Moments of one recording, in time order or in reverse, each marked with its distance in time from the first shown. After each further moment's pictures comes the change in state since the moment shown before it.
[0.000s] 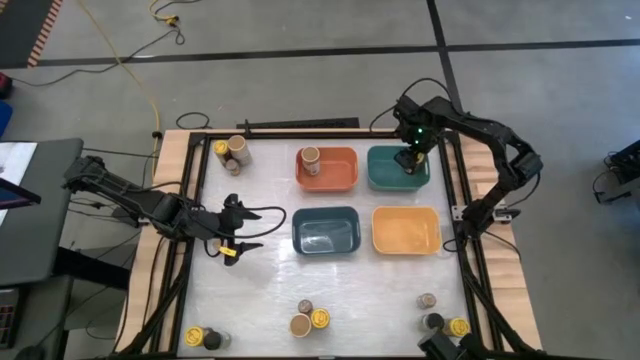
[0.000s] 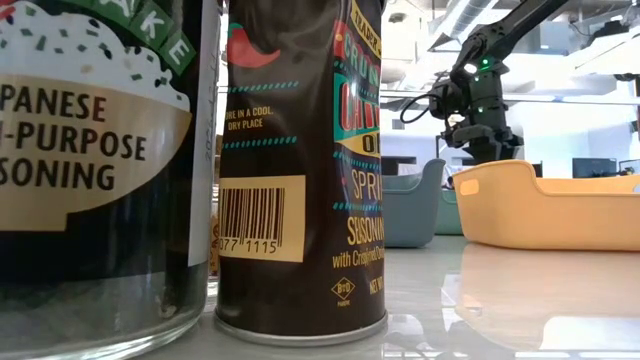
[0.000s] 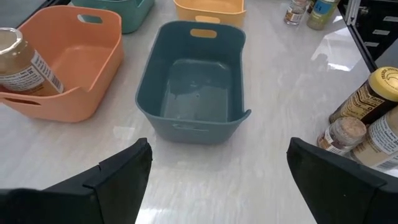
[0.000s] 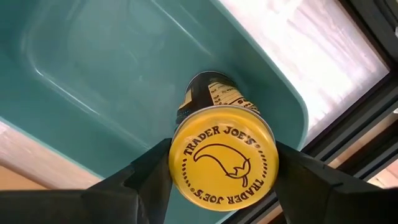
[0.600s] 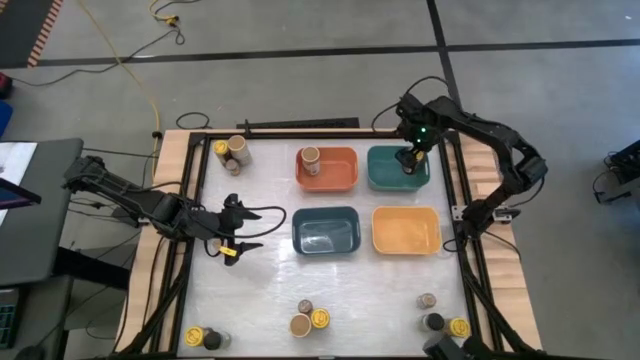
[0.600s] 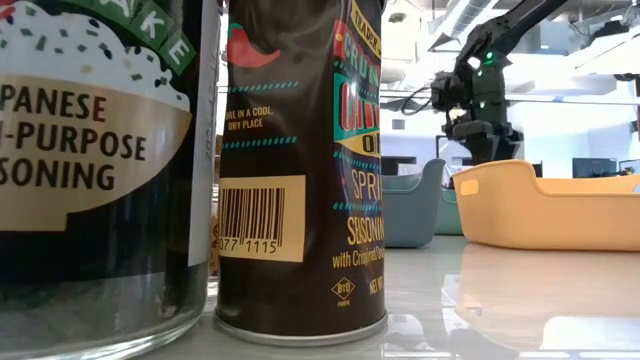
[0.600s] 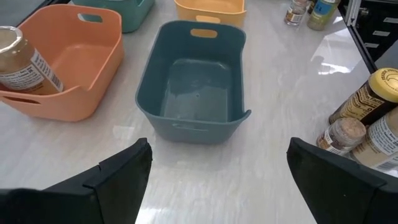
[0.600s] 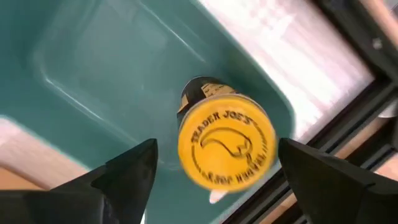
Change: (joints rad) left arm 0.000 0.000 0.000 0.000 0.000 -0.007; right arm 0.000 -0.060 -0.001 -0.004 0.005 -0.001
